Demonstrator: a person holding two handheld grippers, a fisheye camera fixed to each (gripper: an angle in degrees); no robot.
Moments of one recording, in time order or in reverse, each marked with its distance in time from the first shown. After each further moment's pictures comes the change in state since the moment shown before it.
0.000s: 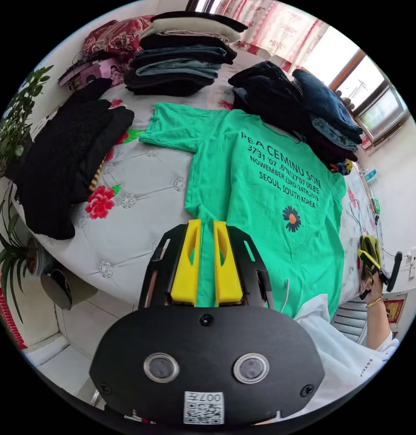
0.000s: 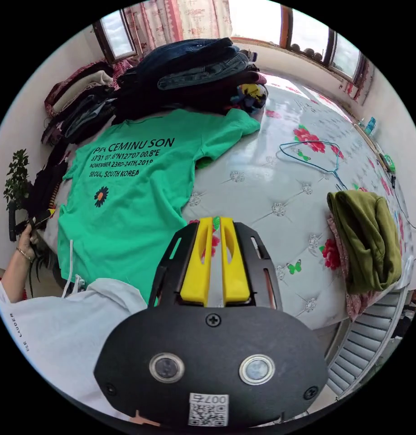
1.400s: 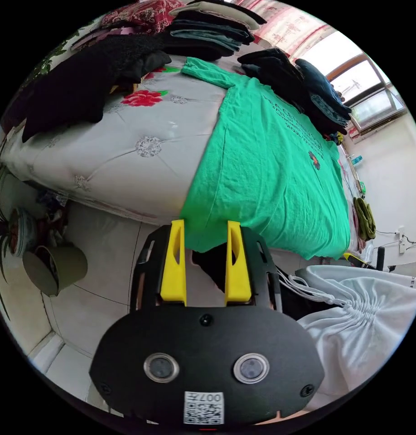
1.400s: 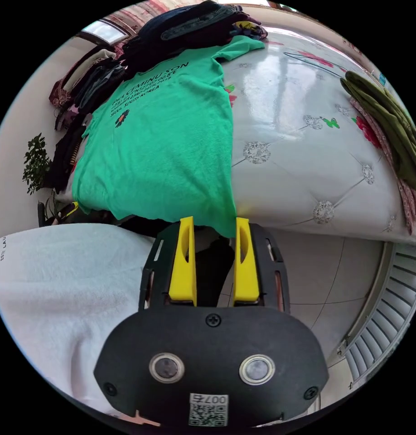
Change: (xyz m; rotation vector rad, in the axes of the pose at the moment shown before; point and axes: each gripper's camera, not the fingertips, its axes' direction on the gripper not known) left arm -0.069 0.122 -0.172 -0.133 0.142 0.033; right arm -0.009 0.199 -0.110 -0.243 -0.214 0.081
